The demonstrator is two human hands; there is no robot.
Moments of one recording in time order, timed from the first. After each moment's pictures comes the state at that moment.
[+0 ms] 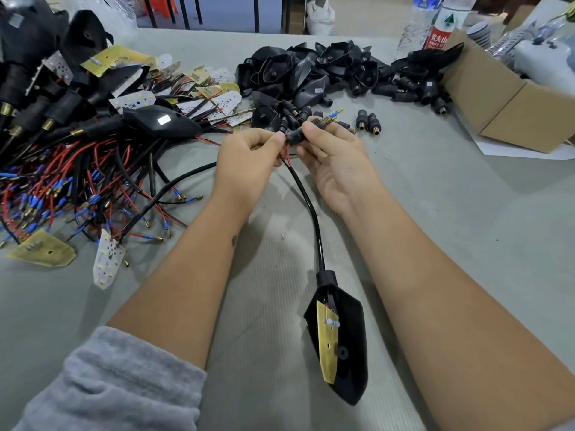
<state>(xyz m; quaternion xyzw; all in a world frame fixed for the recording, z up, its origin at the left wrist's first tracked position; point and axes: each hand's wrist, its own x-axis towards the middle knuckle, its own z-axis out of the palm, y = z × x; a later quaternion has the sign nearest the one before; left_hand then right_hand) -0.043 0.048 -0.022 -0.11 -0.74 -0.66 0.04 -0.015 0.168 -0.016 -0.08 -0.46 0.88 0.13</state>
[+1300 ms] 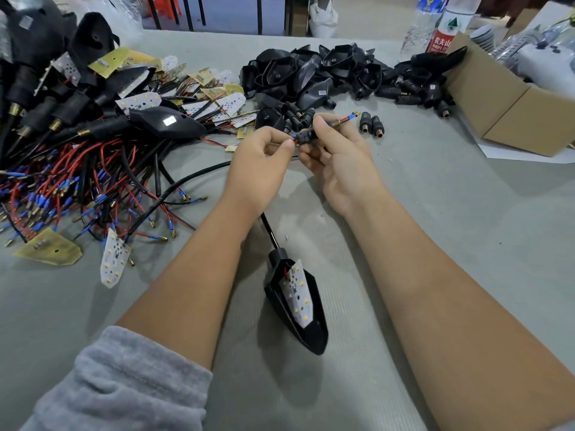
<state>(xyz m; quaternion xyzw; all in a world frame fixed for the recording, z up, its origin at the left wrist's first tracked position) -0.040 0.052 -0.023 -0.16 -0.76 -0.63 0.03 -0.015 0.167 -0.015 -0.08 -0.51 0.84 0.15</state>
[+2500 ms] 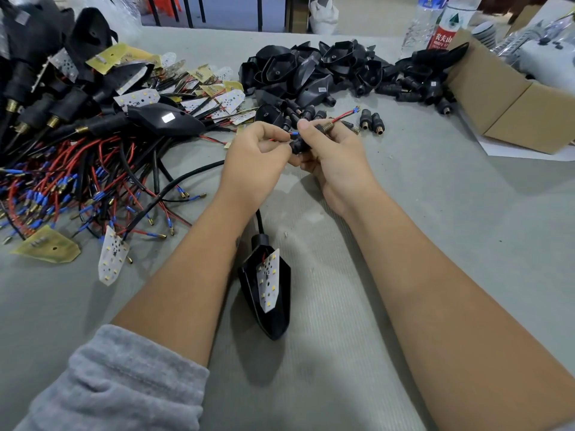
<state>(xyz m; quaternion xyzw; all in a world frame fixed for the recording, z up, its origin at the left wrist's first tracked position) -0.039 0.048 -0.020 -0.14 -0.73 -0.67 0.00 -0.018 0.163 -0.020 -0.07 -0.61 0.77 0.16</state>
